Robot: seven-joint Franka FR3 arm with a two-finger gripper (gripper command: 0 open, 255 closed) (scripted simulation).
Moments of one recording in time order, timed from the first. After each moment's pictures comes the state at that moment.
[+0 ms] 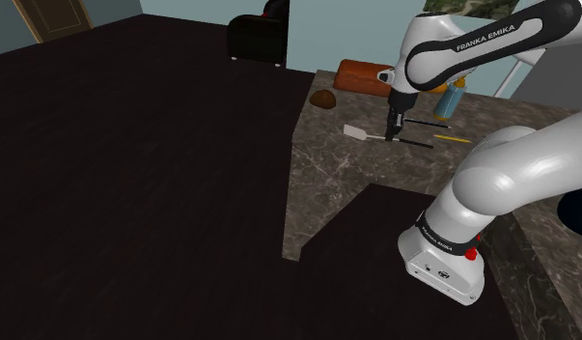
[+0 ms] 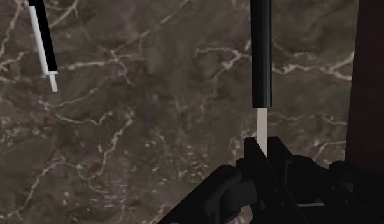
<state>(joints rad) -0.07 -0.64 -0.50 -2.86 -0.44 2.20 -0.76</state>
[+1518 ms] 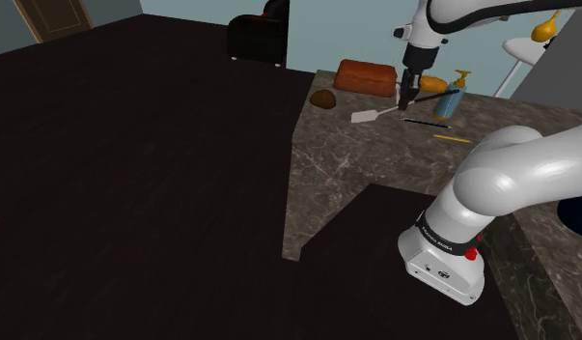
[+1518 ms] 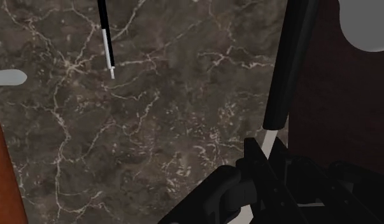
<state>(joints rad) -0.05 -0.80 -0.40 -2.65 -0.35 1.84 -0.78</state>
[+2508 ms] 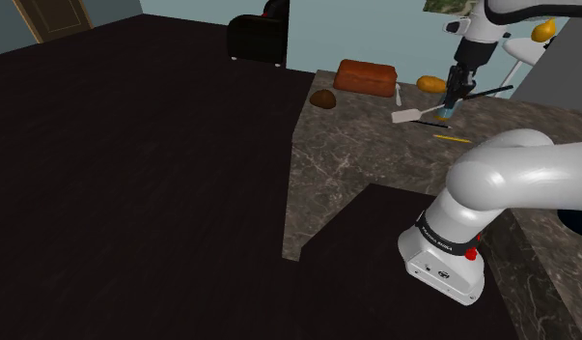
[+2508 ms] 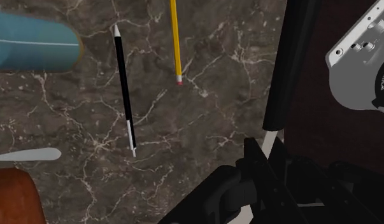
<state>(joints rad) -0.21 -1.01 -0.51 -2.65 -0.49 1.66 -0.99</state>
